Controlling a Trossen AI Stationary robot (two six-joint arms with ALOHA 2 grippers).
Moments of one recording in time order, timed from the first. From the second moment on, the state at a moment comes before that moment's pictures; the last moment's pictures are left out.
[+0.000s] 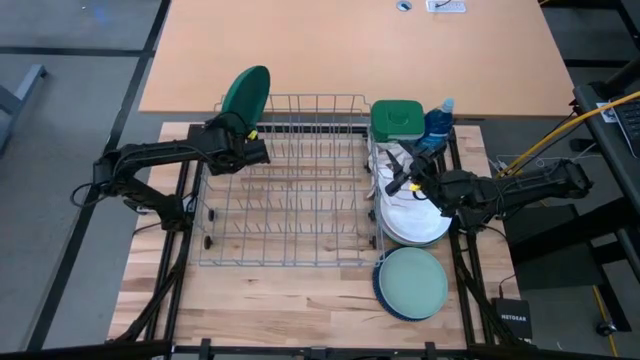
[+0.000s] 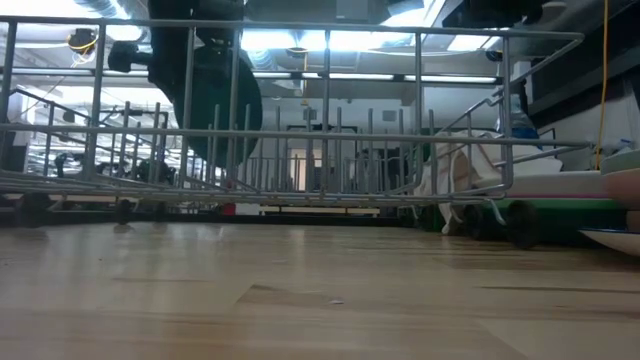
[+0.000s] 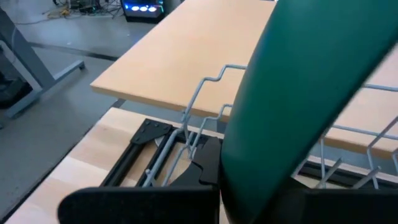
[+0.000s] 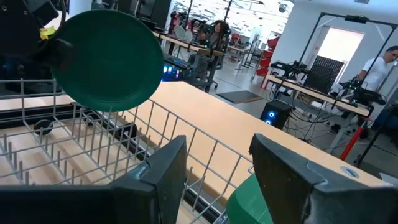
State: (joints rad) left arm 0.32 1.41 1.18 -1.30 -1.13 -1.53; right arm 0.18 0.87 0.65 0.22 1.06 -0.25
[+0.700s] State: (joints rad) left arm 0.28 1.41 1.18 -1.29 -1.06 -1.55; right arm 0.18 0.90 0.65 0.06 0.95 0.01
